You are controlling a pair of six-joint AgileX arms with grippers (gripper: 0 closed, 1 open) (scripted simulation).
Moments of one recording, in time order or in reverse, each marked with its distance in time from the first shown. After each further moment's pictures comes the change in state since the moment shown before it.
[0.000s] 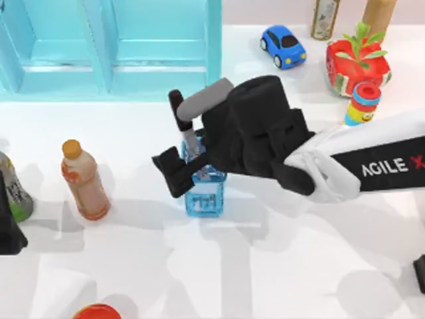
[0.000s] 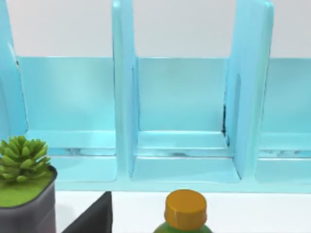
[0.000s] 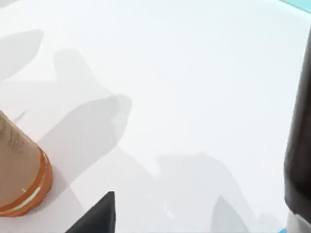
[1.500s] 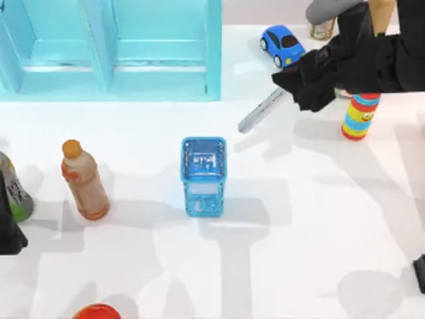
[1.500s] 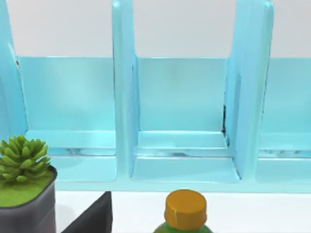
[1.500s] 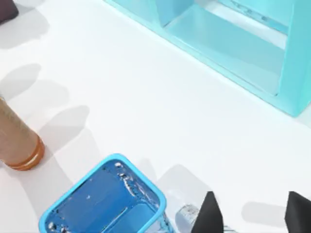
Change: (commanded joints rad) left arm 0.000 0.000 0.000 0.000 0.000 0.000; right arm -0.327 -0.482 0.026 -0.568 -0.279 -0.195
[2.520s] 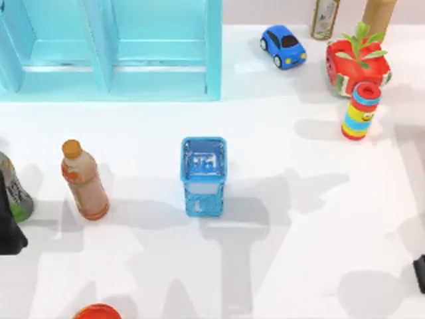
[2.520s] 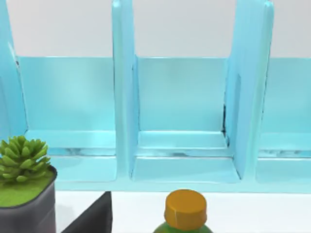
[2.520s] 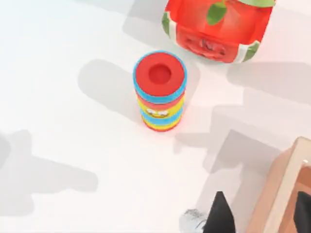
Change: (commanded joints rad) left arm 0.000 0.000 0.000 0.000 0.000 0.000; right arm -0.501 -0.086 0.199 -0.586 0.078 -0.335
